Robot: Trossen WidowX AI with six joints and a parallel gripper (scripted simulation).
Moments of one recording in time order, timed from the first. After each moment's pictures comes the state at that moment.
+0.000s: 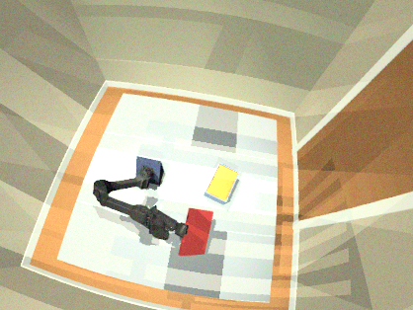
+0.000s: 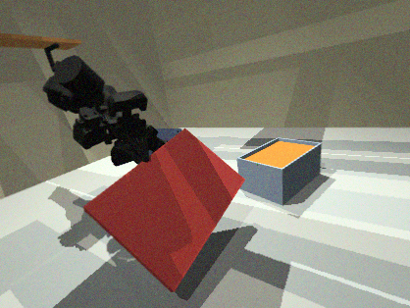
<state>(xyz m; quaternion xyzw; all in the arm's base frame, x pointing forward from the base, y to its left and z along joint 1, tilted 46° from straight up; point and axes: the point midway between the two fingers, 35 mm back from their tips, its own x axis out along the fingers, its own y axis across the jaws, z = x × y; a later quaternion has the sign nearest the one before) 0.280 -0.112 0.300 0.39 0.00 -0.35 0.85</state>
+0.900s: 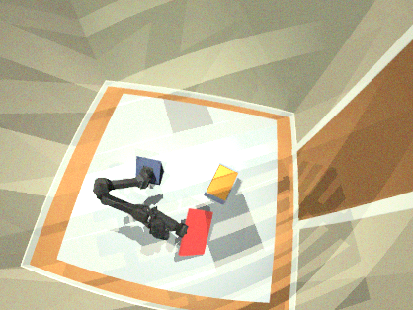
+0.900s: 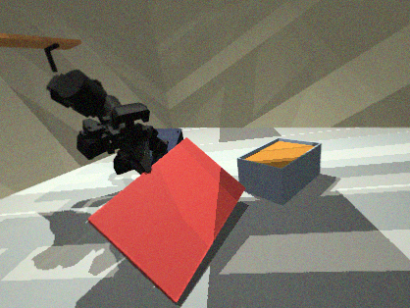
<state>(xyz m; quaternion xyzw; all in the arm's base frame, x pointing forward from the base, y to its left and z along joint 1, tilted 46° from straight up) 0.280 -0.128 0.286 0.39 0.00 -0.35 0.85</state>
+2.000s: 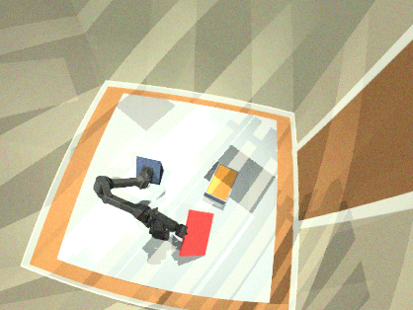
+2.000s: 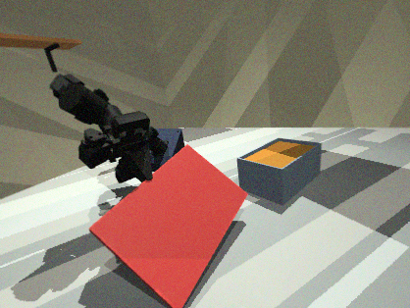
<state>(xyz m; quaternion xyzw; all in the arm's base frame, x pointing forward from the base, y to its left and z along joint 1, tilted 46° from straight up) 0.283 -0.141 0.277 0.39 0.00 -0.33 0.86</state>
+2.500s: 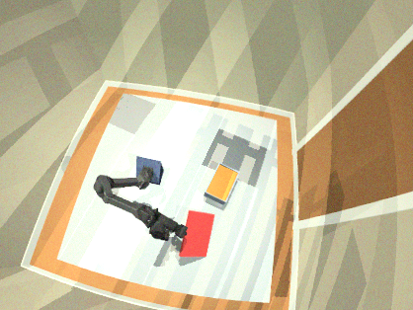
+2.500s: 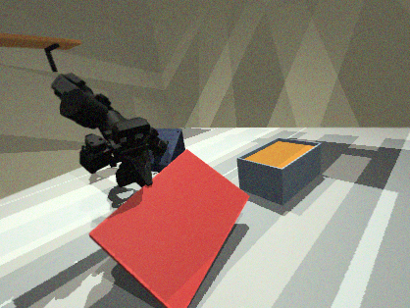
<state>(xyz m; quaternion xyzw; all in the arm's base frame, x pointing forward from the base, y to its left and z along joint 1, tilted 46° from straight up) 0.283 -0.150 0.271 0.39 -0.01 -0.33 0.86</state>
